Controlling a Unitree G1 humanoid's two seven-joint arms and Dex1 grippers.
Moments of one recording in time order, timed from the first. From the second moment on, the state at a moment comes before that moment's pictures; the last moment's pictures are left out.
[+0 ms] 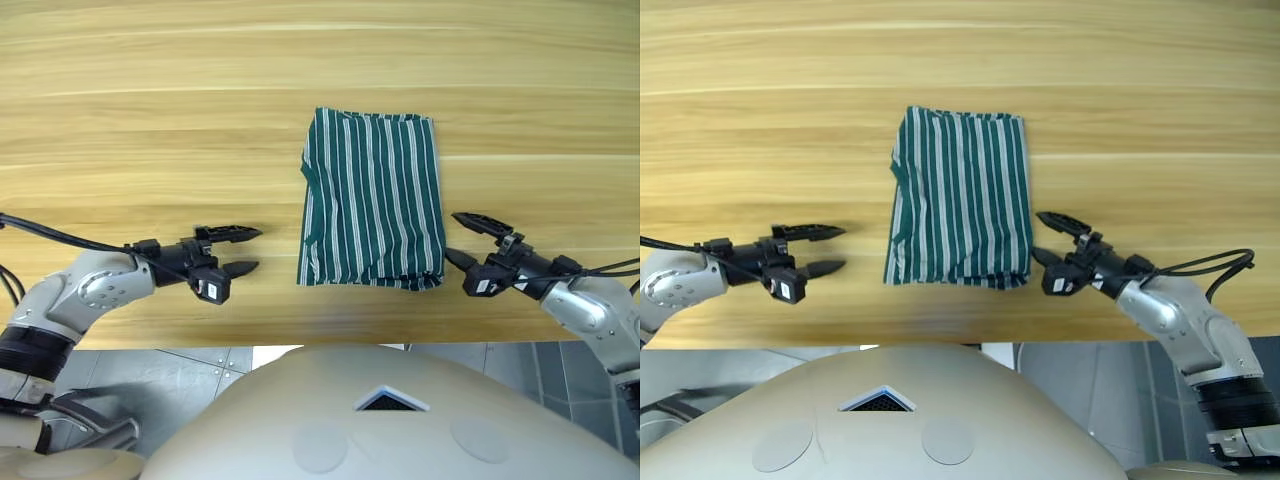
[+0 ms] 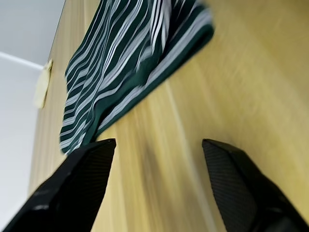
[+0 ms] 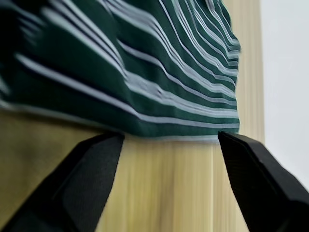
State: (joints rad) left arm 0.16 1.02 -0.35 0.06 0.36 -0.87 -0.53; right arm 0.44 -0.93 0.11 -0.16 -0.53 -0.58 0.36
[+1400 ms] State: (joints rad) left arm -0.12 0.79 -0.62 0.28 0.31 -1.02 -0.70; right arm 0.47 -1.05 0.14 -0.24 -0.46 -0.62 0.51
